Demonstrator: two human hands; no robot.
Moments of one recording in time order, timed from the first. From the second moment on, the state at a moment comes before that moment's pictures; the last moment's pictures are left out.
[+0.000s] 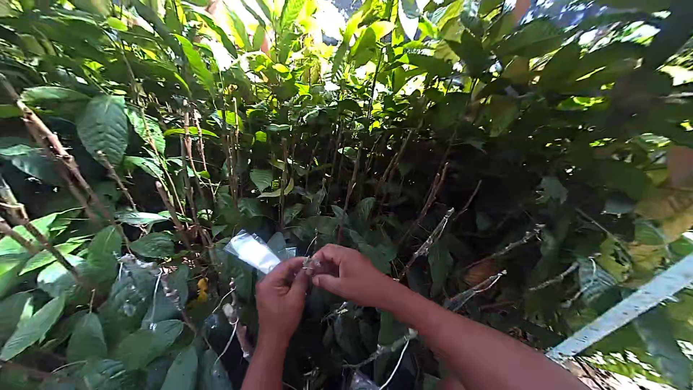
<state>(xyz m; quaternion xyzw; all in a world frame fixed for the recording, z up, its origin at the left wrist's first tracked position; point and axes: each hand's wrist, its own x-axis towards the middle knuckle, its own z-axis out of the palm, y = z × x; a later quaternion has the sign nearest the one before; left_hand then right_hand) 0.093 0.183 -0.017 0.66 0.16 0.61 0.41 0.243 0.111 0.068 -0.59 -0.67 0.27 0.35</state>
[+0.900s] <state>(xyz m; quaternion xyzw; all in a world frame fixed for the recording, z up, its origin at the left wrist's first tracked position) 0.130 0.114 0.022 0.79 0.05 0.50 0.35 0.318 -0.005 0.040 -0.49 -0.65 0.18 0.55</state>
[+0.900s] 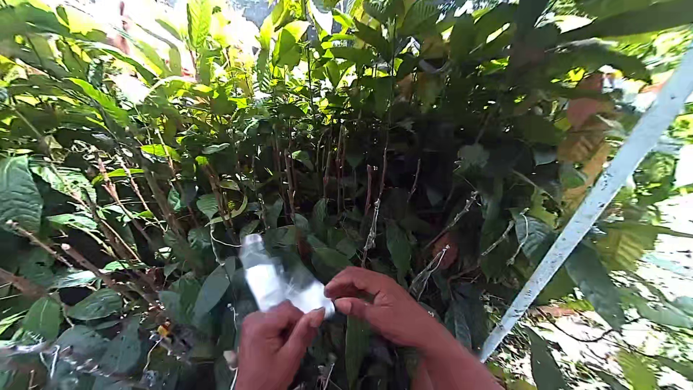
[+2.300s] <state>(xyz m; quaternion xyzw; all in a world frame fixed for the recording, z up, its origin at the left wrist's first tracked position) 0.424 0.159 0.008 0.82 0.25 0.33 0.39 0.512 0.033 0.070 -0.45 -0.11 0.26 0.85</state>
